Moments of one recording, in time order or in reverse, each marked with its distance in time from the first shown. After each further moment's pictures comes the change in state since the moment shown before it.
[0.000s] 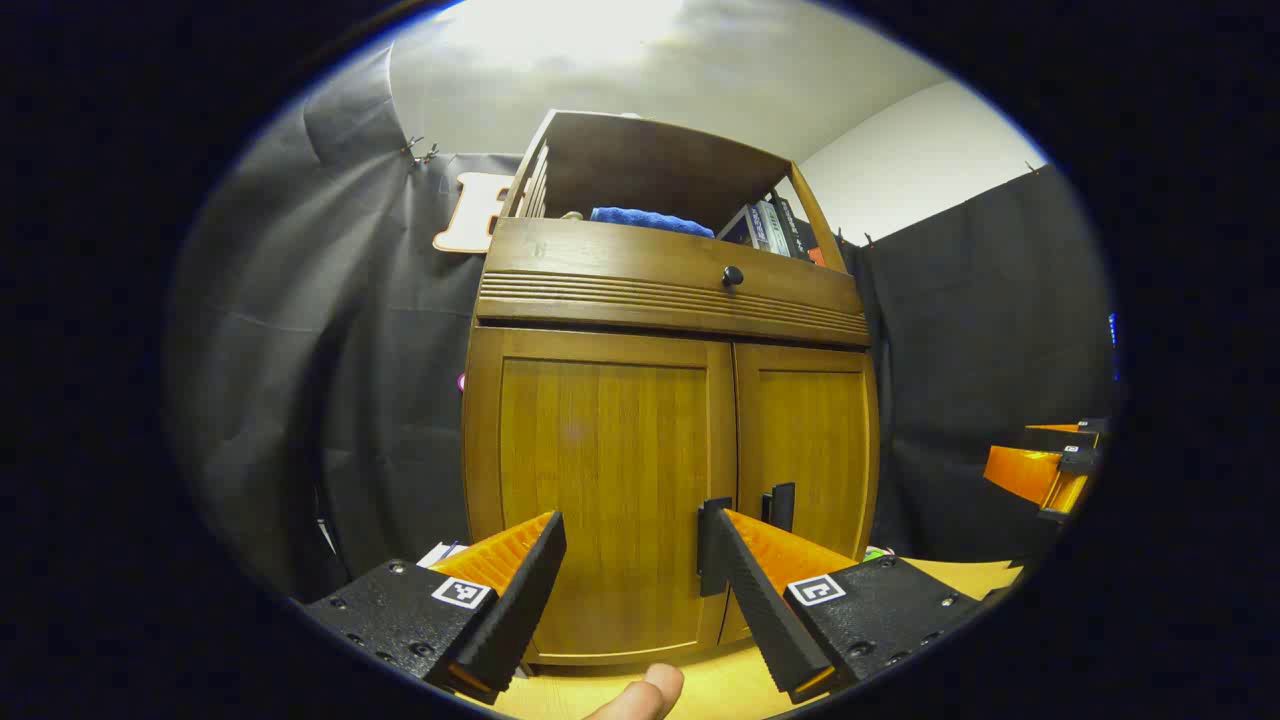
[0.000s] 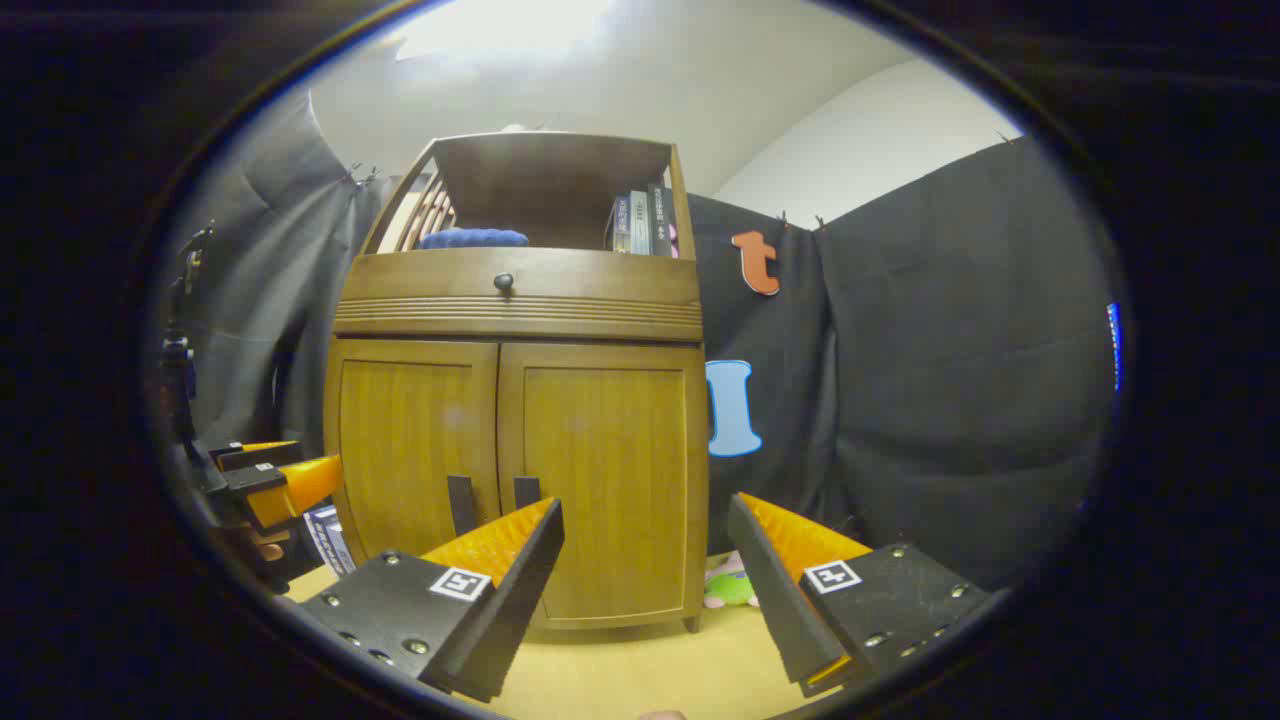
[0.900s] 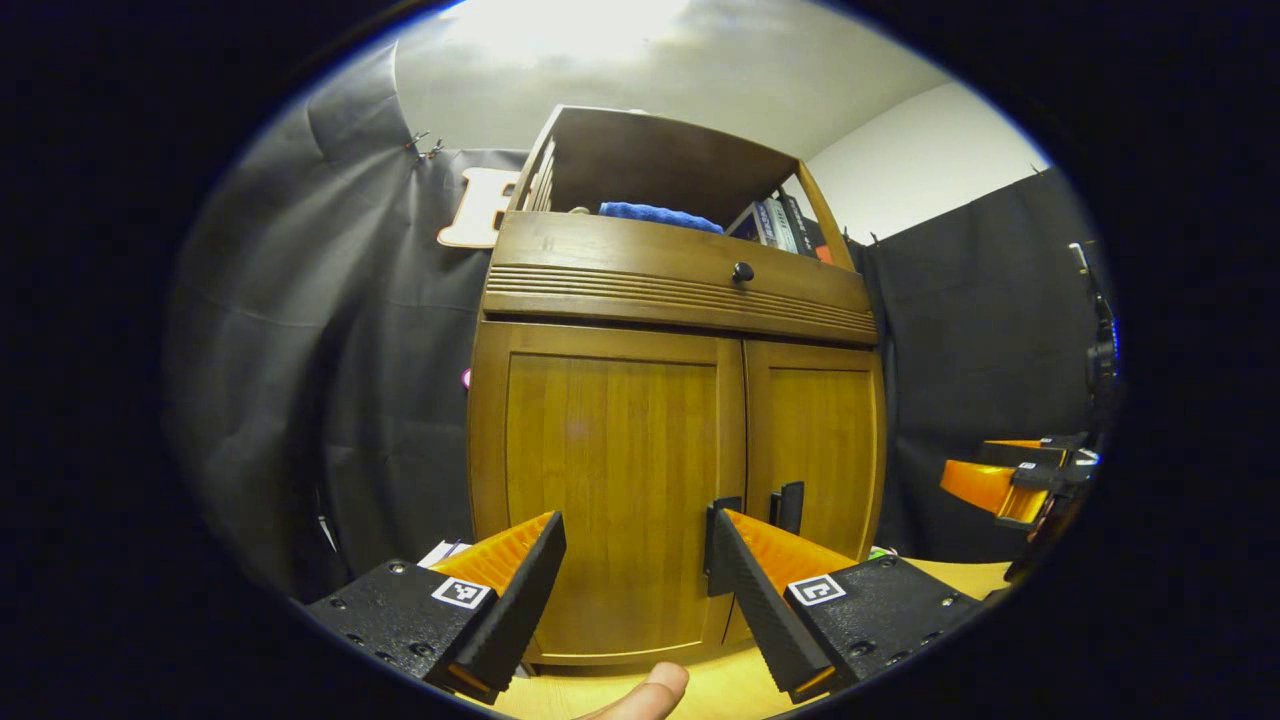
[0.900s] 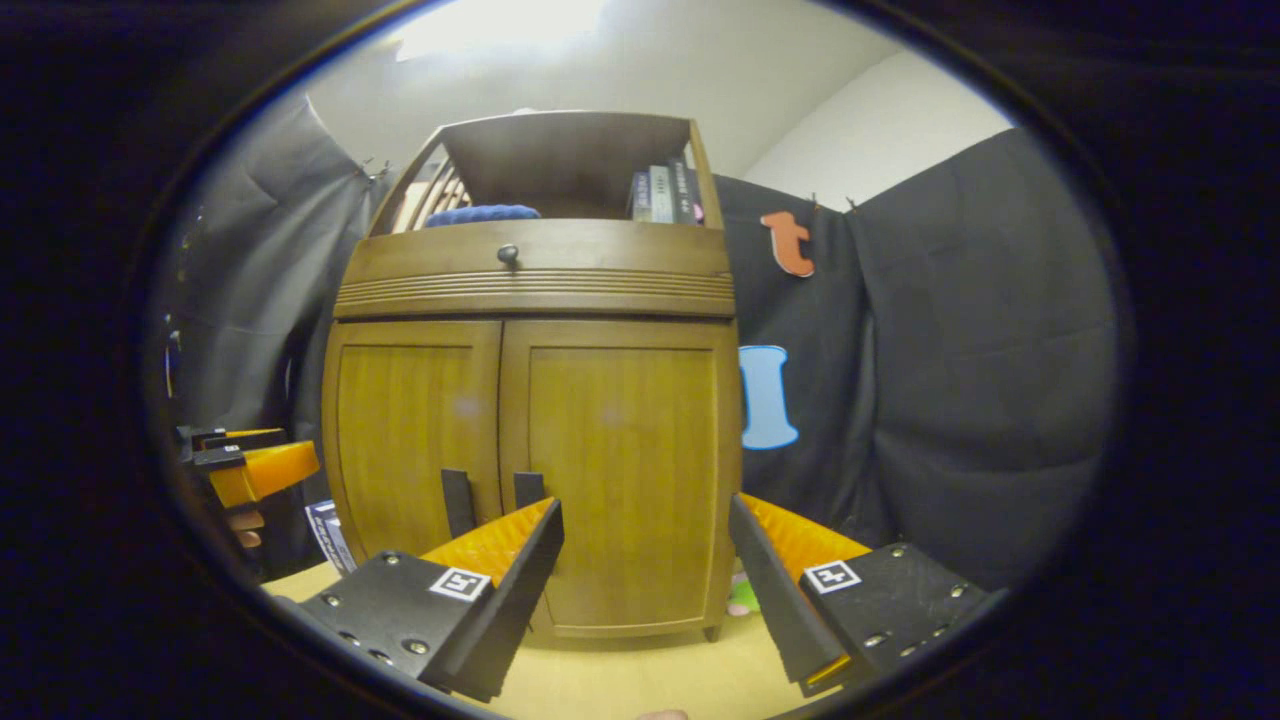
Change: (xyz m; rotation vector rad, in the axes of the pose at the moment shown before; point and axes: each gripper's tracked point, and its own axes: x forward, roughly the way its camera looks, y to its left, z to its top) left arm 0.001 0.002 -0.002 -0.018 0.017 0.023; right arm 0.074 0.029 -0.028 0.022 0.040 0.133
